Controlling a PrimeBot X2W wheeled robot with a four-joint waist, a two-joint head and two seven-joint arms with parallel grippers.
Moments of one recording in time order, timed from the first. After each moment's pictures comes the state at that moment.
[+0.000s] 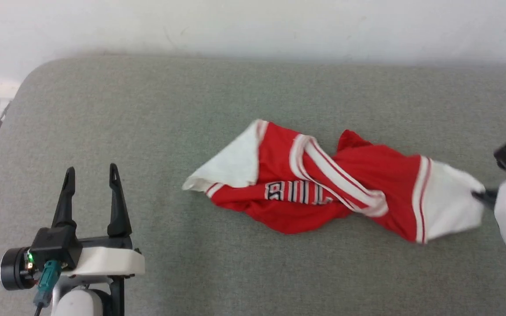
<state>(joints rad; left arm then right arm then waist) -0.06 0.06 0.10 -0.02 -0.04 0.02 -0.26 -0.81 -0.93 1.19 0.45 1.02 0.13 0.23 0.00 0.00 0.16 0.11</state>
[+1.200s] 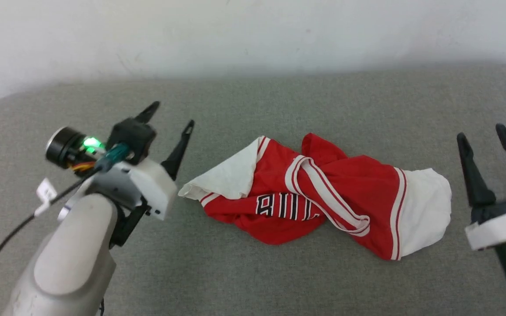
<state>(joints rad) -0.49 0.39 -0.37 0.19 -0.19 -0.12 0.06 -0.20 -0.40 0.06 0.14 0.32 0.13 -0.26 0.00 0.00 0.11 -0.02</state>
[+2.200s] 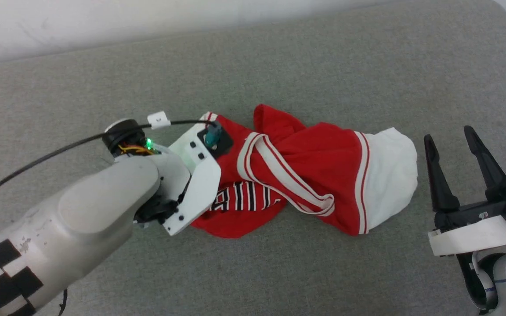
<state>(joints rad) -1.04 0.58 -1.27 0.29 -0.80 -0.12 0.79 -0.14 -0.19 0.01 0.01 0.15 0.13 -0.26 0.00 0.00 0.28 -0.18</state>
